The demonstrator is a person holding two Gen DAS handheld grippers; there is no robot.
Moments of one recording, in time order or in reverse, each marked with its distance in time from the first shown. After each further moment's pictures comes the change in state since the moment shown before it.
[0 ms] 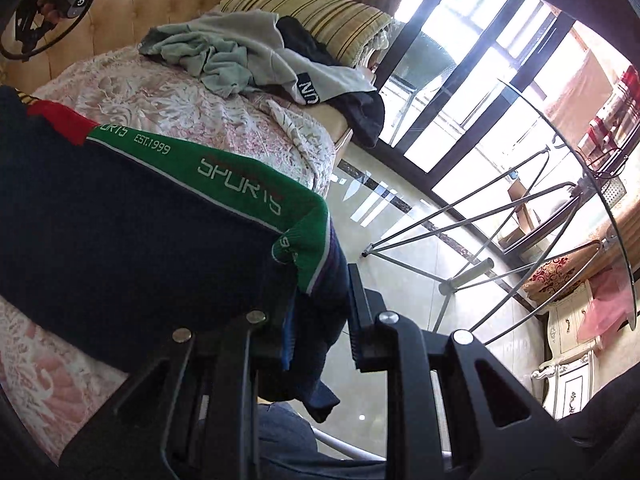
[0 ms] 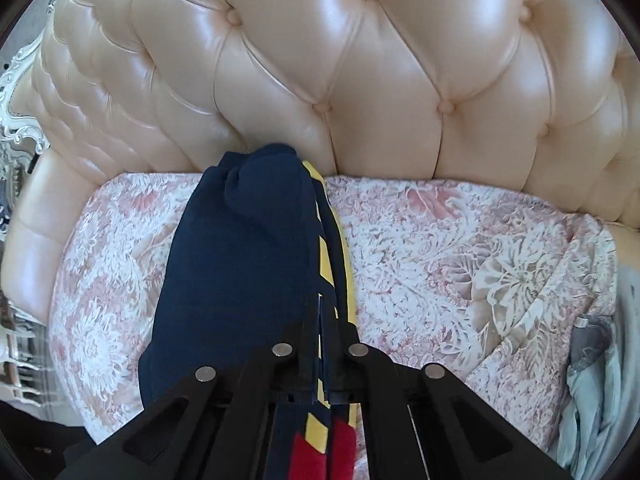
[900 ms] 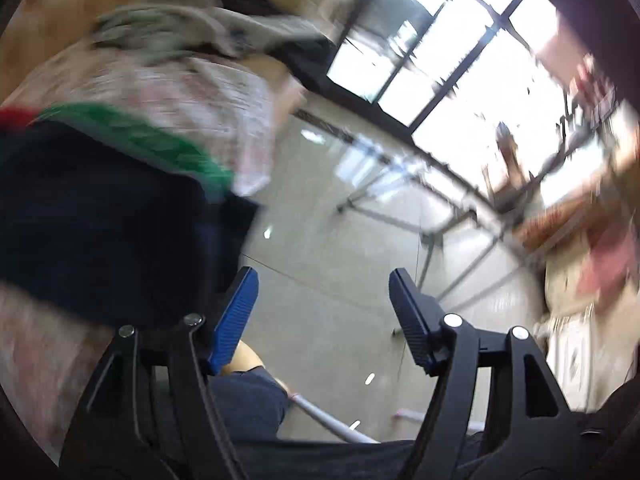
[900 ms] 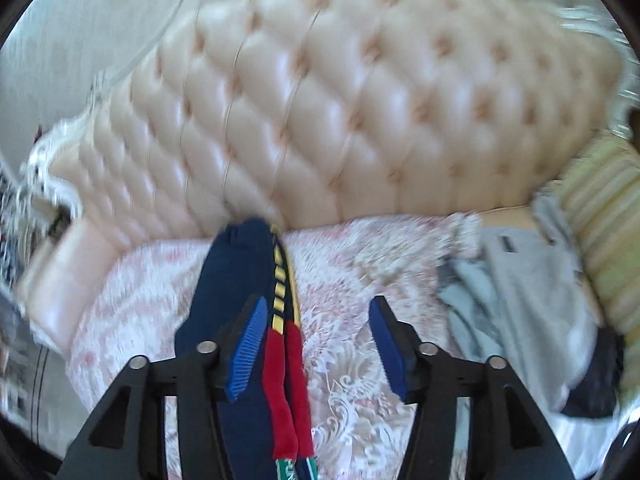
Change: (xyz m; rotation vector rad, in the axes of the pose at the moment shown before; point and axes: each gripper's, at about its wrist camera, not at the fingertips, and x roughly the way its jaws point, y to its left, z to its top) left arm -0.012 -0.053 -0.050 0.024 0.081 0.021; right arm -0.268 -0.047 -0.206 0.170 -0.497 -0.110
